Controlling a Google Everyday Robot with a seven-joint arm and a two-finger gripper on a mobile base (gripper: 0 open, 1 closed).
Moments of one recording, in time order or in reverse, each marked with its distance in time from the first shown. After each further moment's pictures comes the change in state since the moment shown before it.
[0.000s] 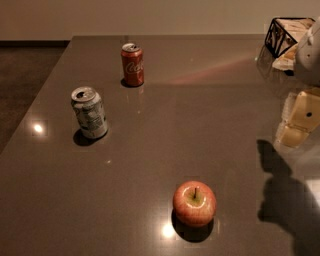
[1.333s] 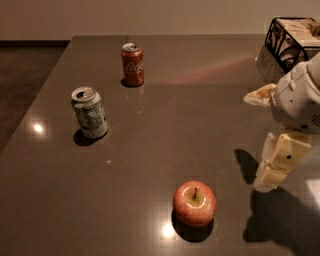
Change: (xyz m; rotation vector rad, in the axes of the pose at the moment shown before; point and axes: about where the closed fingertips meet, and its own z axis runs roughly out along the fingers) arm -0.024 0.058 0.040 -0.118 -0.173 -0.078
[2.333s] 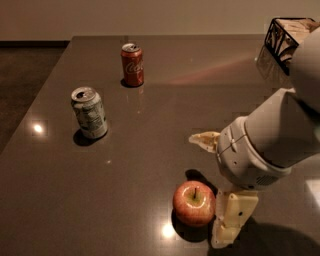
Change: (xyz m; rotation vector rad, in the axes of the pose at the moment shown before) arm -0.061 0.085 0.065 -0.114 -0.107 -0.223
